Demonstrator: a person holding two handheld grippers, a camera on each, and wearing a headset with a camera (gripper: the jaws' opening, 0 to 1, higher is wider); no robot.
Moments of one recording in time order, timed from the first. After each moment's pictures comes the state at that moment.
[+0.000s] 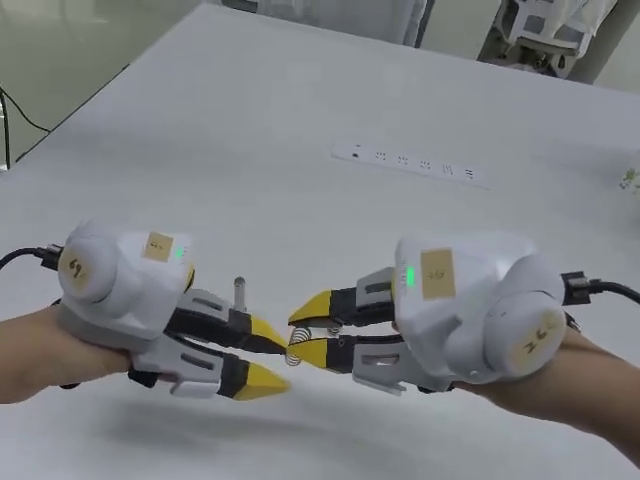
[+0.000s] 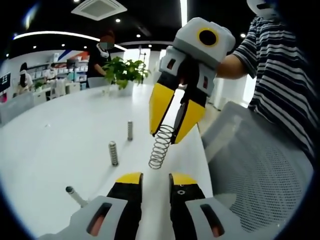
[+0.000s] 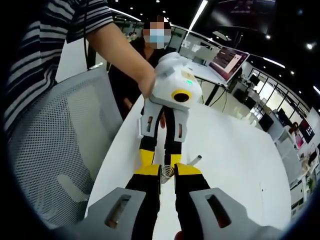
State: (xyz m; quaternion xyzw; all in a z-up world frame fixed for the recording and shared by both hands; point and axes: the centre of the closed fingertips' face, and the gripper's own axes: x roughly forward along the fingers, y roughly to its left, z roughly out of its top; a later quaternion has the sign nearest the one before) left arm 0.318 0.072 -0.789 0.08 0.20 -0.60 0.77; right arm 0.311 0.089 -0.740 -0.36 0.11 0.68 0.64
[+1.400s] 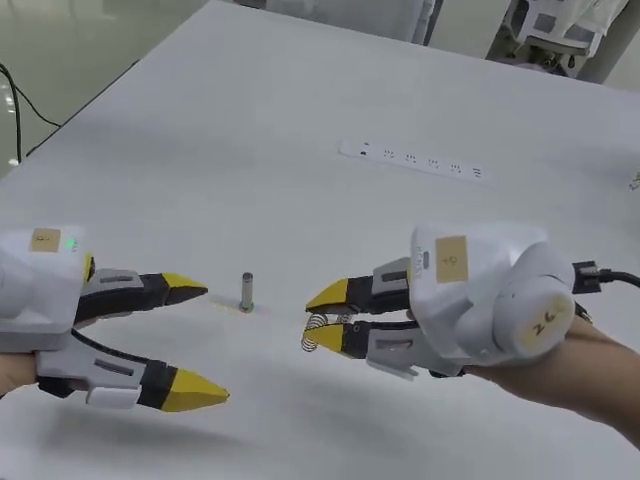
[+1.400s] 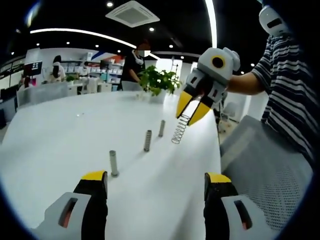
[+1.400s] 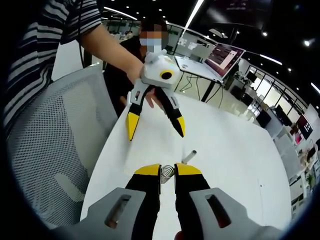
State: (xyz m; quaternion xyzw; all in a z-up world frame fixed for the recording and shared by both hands) left arm 0.328 0.146 -0.785 0.02 0.20 -0.49 0.85; right arm 0.326 0.083 -0.742 -0.35 0.12 0.66 0.65
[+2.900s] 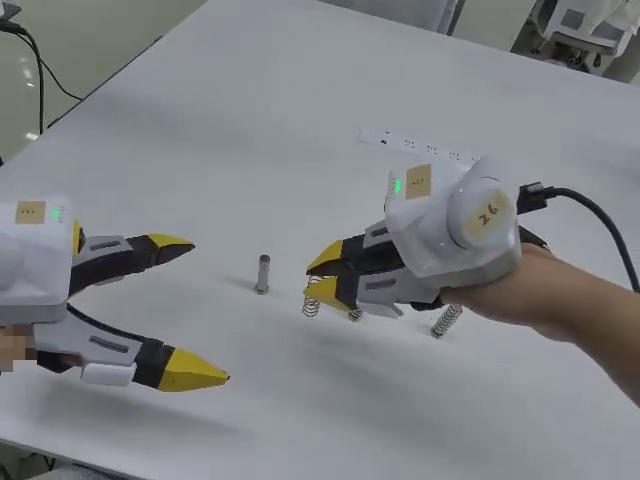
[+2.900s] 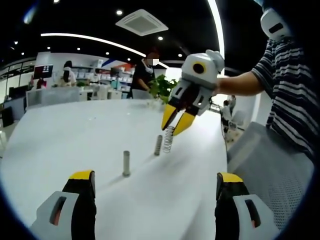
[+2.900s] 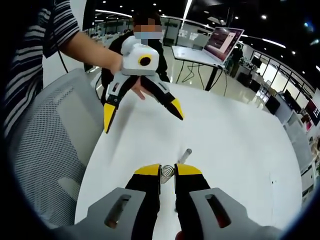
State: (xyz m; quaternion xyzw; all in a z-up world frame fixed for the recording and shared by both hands) left arm 0.334 0.163 -0.782 0.00 0.17 -0.45 0.88; right arm 0.360 0.110 -0.762 -0.34 0.18 0.68 0.63
